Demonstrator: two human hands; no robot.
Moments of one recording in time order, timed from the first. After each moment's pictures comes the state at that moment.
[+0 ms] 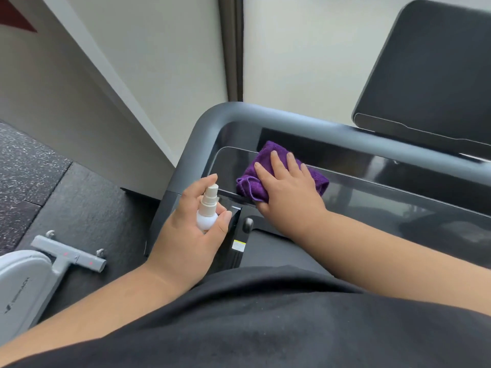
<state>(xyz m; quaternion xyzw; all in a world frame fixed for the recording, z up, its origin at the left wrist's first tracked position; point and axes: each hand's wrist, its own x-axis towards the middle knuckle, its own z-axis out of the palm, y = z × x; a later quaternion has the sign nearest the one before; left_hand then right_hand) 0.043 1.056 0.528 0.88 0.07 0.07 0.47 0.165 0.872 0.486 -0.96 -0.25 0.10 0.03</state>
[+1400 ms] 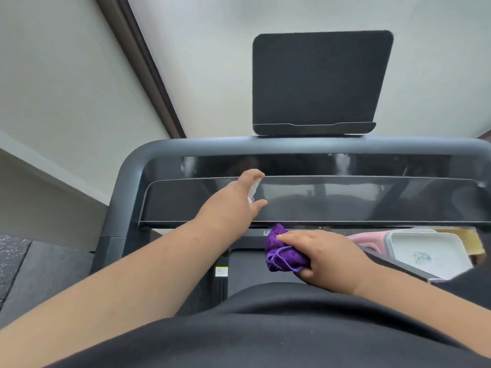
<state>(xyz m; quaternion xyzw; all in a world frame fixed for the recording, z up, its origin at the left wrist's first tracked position) 0.148 0.902 0.531 0.95 -0.09 -0.14 0.28 0.058 0.692 0.542 -0.94 -0.20 0.19 0.19</state>
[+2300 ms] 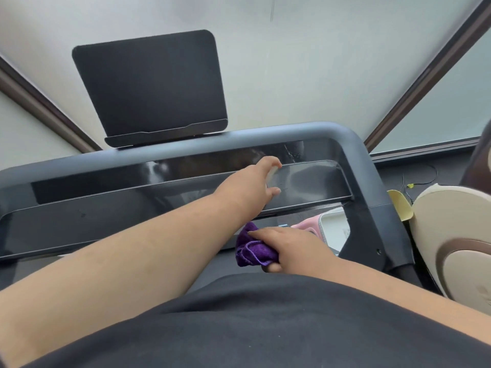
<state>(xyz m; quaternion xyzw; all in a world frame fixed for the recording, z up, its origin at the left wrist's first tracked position) 0.143 0.578 0.546 0.93 -0.23 -0.18 0.23 0.016 0.464 0.520 -0.95 -0.13 0.18 0.23</state>
